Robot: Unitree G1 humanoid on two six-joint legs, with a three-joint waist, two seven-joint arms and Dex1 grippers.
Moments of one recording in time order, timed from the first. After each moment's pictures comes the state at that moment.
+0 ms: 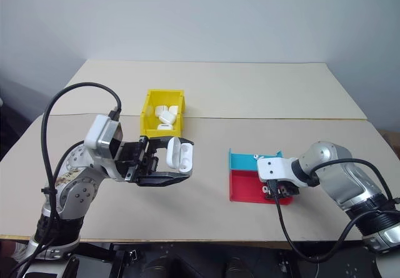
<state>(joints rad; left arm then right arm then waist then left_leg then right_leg) -0.46 0.48 0.00 -0.34 -0.75 0.37 -1.24 -0.54 -1.03 0.38 -0.01 -0.08 0.27 1.37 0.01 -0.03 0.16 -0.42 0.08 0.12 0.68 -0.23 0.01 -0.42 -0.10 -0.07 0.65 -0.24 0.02</state>
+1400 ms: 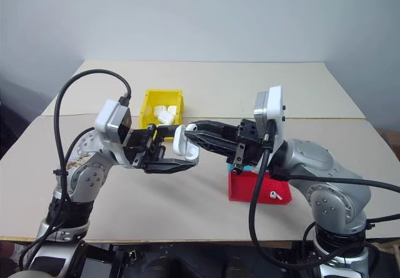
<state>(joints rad) -0.59 0.44 -0.03 -0.21 -0.74 0.38 -1.28 -0.50 -0.52 -0.14 -0.64 0.93 0.78 0.70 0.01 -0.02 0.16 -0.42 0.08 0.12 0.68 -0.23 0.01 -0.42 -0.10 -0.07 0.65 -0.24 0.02</state>
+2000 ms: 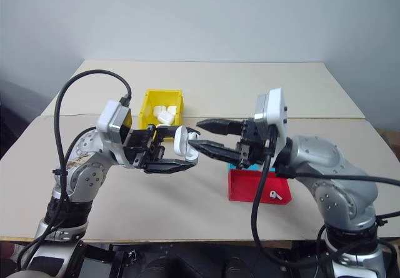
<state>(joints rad) -0.59 0.45 -0.03 -0.21 -0.73 0.37 -1.27 -0.56 -0.66 -0.11 -0.55 0.88 0.69 0.79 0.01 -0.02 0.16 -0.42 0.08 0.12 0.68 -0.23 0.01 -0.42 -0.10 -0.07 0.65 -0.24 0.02</state>
